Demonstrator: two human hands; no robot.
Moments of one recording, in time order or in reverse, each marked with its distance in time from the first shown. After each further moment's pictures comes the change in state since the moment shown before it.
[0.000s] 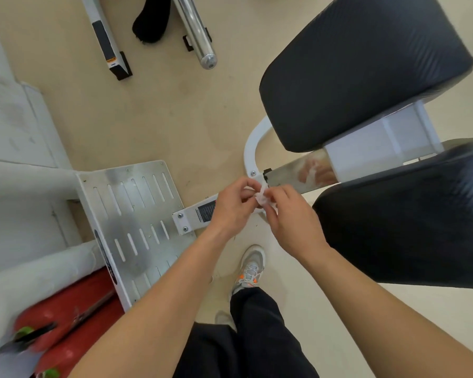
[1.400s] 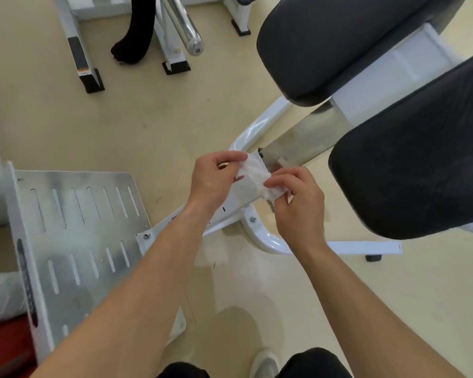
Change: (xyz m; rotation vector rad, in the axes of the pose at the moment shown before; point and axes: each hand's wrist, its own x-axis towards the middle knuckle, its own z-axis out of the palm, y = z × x) left_hand 0.016 -0.085 0.001 -0.386 0.162 0.213; right_hand -0.030 0.029 0.112 0.313 0.672 -0.095
